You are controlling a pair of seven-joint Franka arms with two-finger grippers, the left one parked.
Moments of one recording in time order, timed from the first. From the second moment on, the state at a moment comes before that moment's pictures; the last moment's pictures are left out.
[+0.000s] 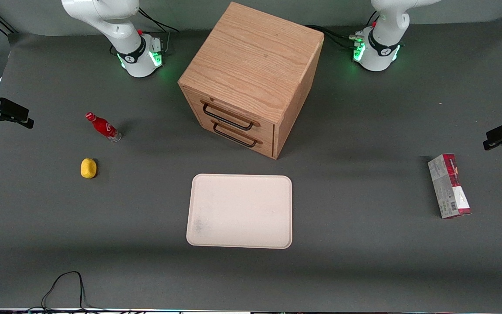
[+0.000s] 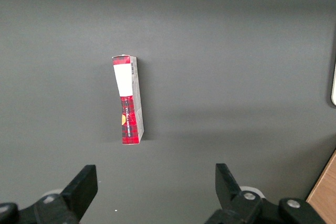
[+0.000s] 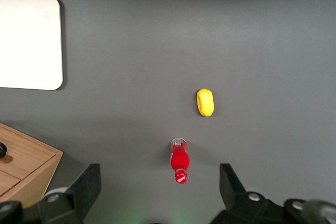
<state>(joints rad) 0.01 0.01 -0.08 -1.52 -0.02 1.49 -0.08</state>
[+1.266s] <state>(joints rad) 0.01 -0.57 -0.17 -2.05 -0.08 1.47 -0.08</state>
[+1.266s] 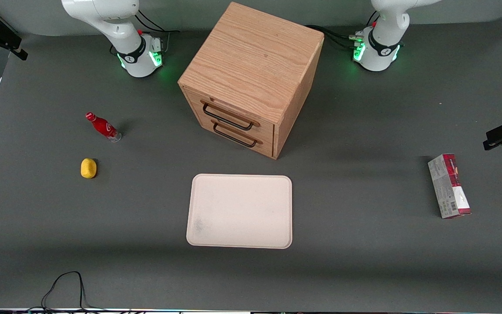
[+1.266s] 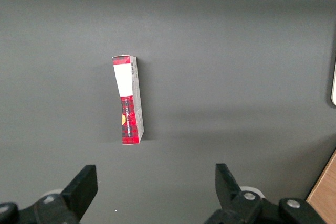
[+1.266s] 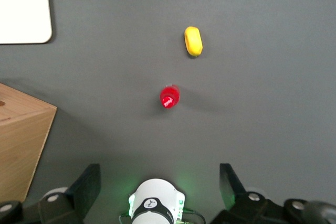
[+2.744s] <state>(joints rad) 0.01 -0.53 -0.20 -2.52 -0.11 1.98 -0.18</state>
